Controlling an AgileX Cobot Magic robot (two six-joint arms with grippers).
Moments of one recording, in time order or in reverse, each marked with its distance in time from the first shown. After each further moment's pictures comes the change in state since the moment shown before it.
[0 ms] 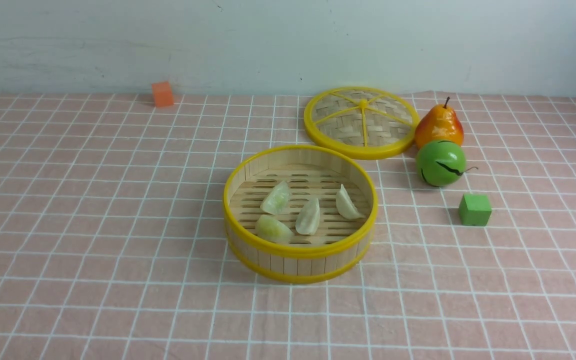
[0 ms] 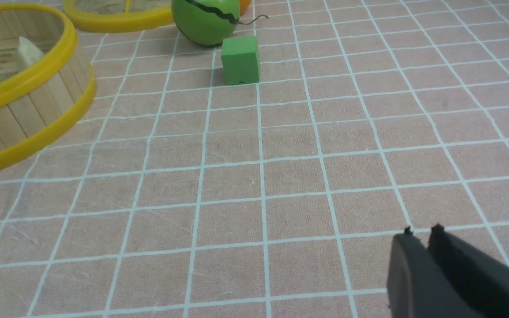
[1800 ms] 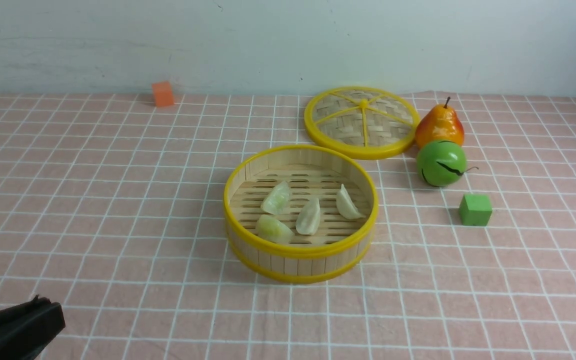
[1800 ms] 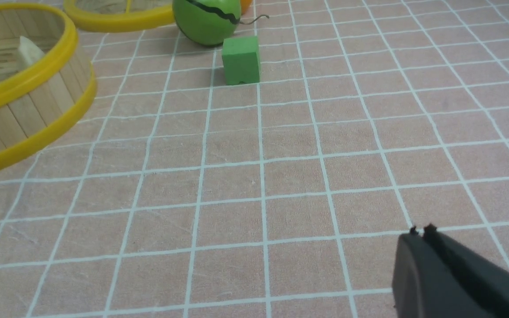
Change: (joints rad) right arm 0.000 0.000 0.000 0.000 0.000 -0.001; left arm -0.594 0.322 -0.343 0.051 -0.114 -0.019
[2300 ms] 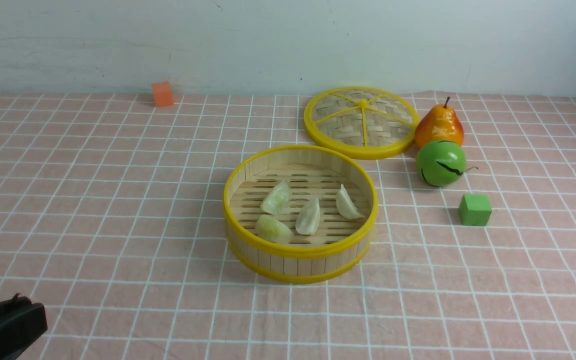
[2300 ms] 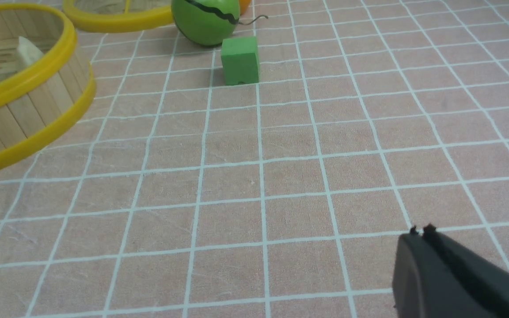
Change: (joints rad) right arm 0.000 0.000 0.000 -0.001 -0.001 0.000; left arm -0.053 0.018 -0.146 0.013 0.233 0.000
